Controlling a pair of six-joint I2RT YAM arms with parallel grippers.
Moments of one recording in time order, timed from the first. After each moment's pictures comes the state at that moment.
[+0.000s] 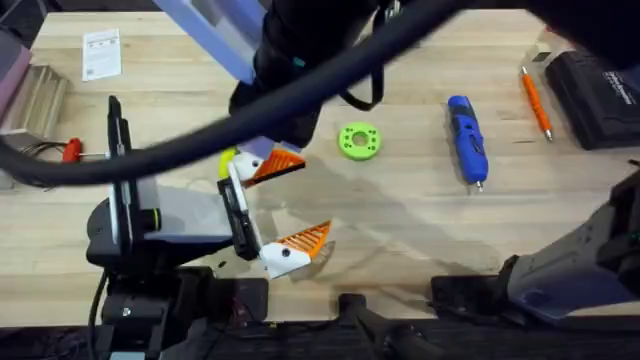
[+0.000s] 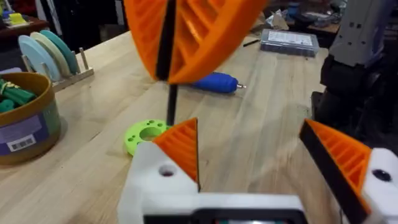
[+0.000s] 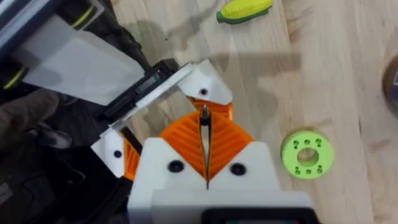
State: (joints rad) left arm -0.01 0.01 0.01 -0.13 1.19 0.07; right arm 0.98 1.86 2.12 -1.46 -0.20 -0.25
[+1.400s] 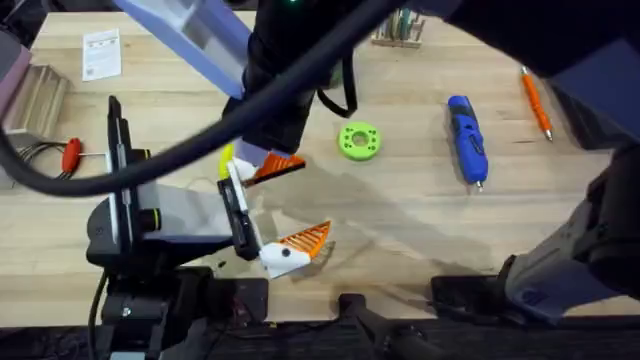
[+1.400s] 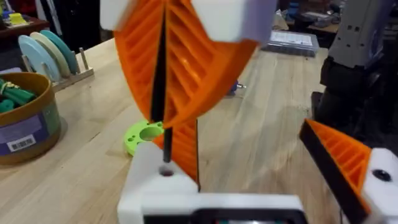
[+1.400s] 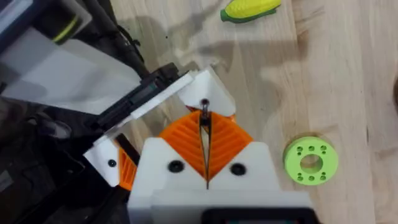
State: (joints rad) left arm -0.01 0.01 0.01 -0.13 1.19 0.07; right arm 0.99 1.91 2.12 -1.45 -0.21 -0.27
